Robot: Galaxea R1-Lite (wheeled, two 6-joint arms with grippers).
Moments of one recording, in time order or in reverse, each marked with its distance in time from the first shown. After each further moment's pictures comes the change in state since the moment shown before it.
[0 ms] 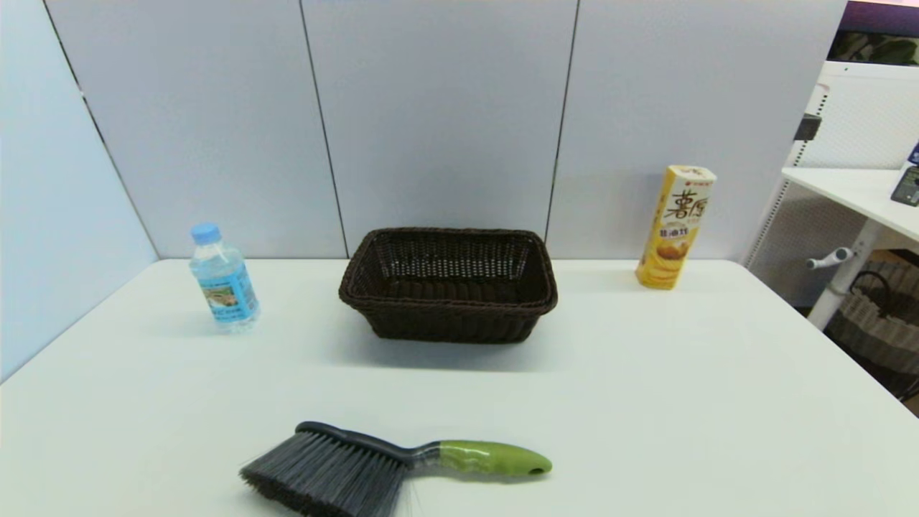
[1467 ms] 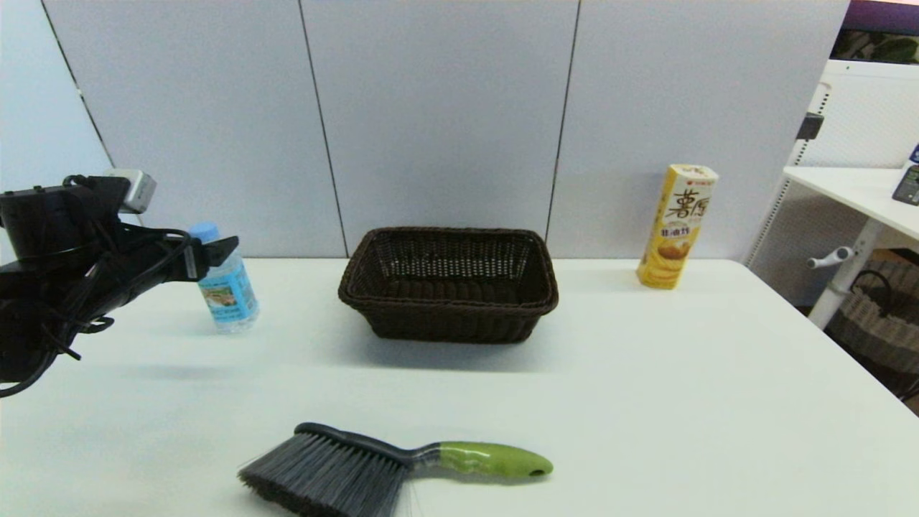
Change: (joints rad) left arm 0.142 1.231 -0.219 -0.827 -0.173 0.119; right arm 0.000 0.000 0.000 0.000 0.000 0.000
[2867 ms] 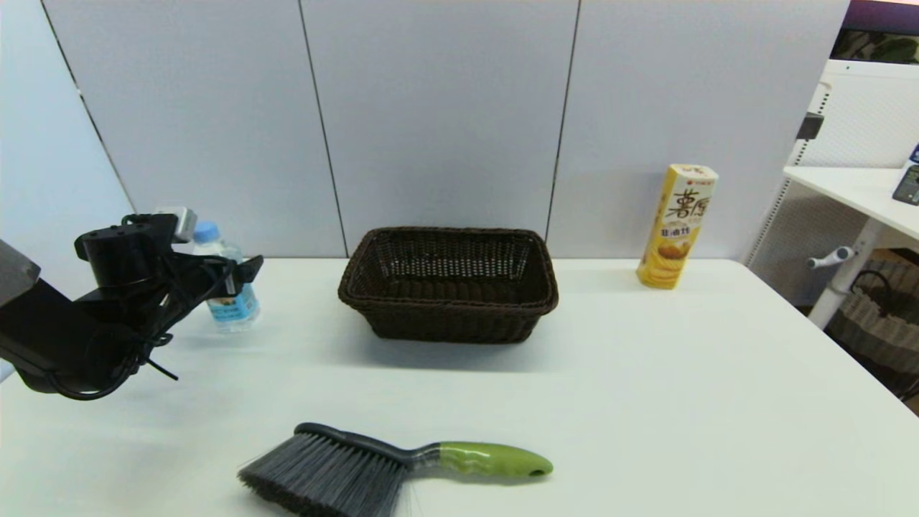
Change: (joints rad) left arm -0.023 0.250 -0.022 -0.226 0.070 -0.072; right arm 0.000 0.000 0.000 0.000 0.000 0.000
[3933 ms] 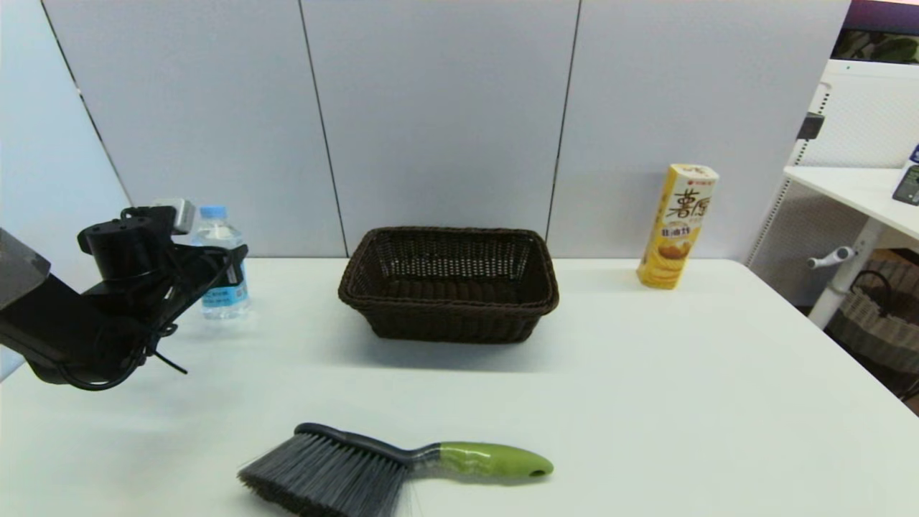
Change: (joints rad) left arm 0.002 0.008 -0.048 -0.029 0.001 -0.022; right arm 0.000 0.000 0.000 0.000 0.000 0.000
